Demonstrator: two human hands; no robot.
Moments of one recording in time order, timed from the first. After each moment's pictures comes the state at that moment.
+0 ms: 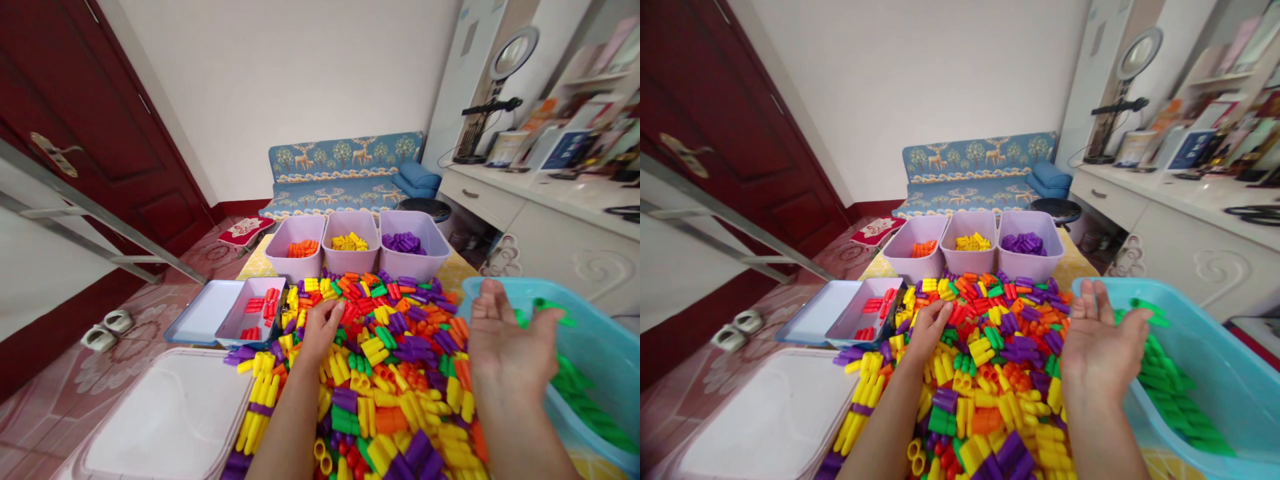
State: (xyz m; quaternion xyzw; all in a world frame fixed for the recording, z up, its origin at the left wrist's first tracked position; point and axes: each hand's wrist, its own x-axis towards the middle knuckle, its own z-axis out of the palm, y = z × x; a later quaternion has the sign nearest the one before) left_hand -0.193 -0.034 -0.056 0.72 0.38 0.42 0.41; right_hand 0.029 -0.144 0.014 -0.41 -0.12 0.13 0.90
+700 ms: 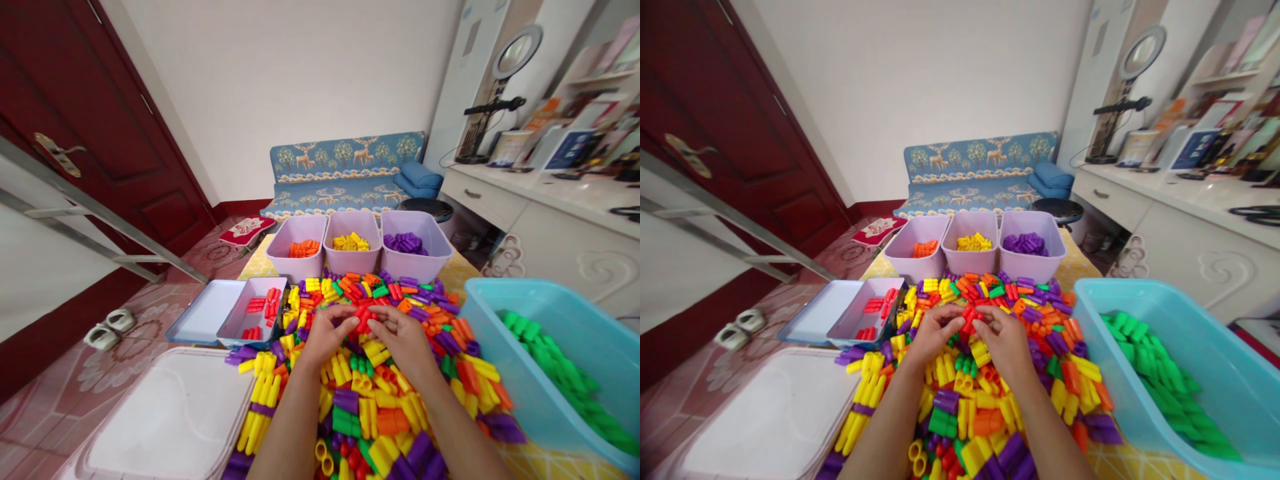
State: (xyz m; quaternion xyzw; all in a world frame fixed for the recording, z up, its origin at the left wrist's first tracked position) left_hand -0.187 -0.039 -0.060 0.67 0.29 0.41 0.55; right_hand -0.040 -0.116 -0.040 -0.57 -0.45 0.37 0.58
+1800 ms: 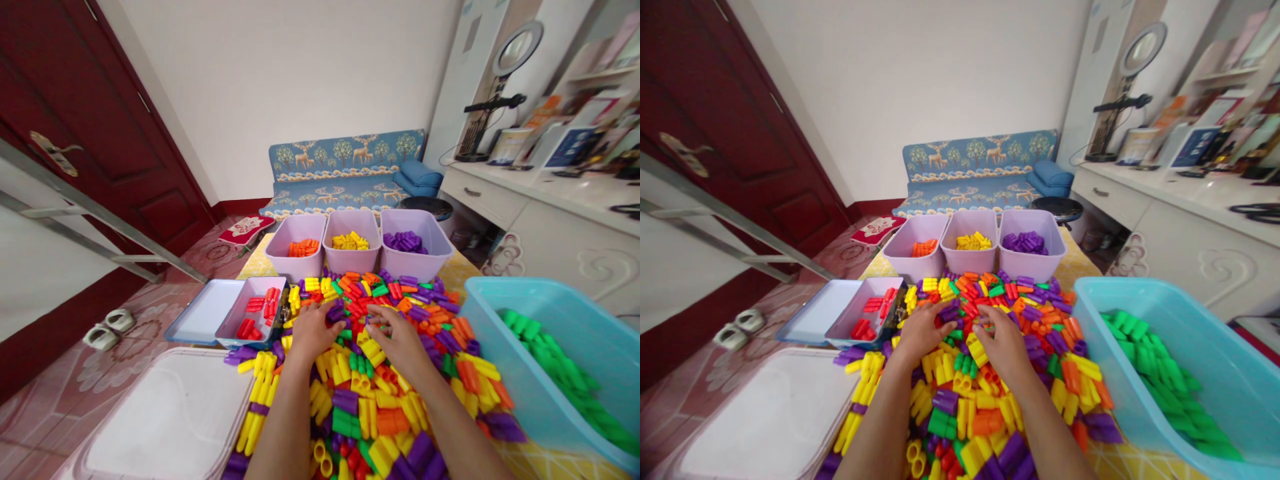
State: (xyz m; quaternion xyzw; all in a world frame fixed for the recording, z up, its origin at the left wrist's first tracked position) left_hand -0.211 -0.030 -0.046 0.83 0.51 0.16 0.14; right_hand -0.032 -0.109 -0.064 -0.63 -0.54 0.26 0.49
